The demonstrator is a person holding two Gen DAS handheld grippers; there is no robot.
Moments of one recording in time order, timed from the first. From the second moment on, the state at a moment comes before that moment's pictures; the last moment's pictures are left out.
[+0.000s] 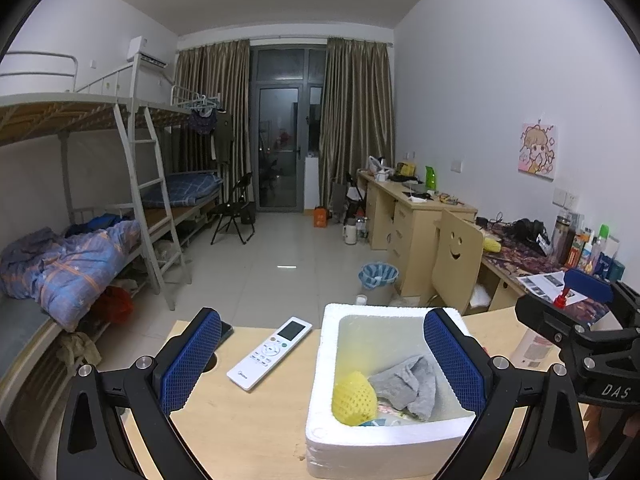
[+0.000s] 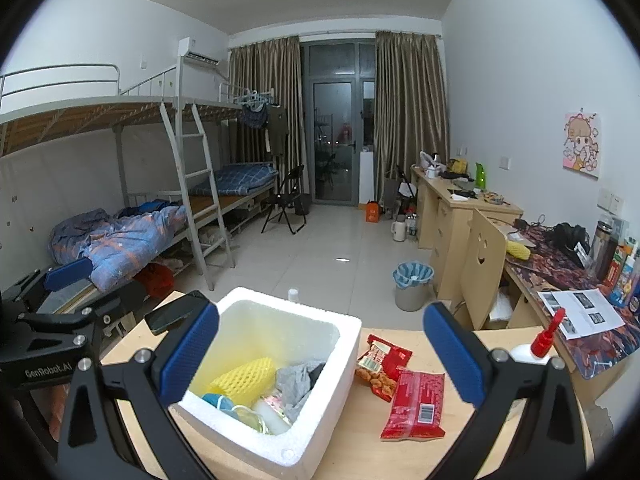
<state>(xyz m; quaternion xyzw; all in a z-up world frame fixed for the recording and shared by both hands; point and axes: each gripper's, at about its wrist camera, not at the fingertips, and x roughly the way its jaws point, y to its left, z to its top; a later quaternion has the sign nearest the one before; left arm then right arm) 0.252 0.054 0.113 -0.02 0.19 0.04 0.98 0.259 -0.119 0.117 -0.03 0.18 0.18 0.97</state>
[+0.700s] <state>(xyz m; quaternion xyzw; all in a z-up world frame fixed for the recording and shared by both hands) 0.195 0.030 0.144 0.00 0.16 0.04 0.99 0.206 -0.137 0.138 -0.02 0.15 0.18 0.97</state>
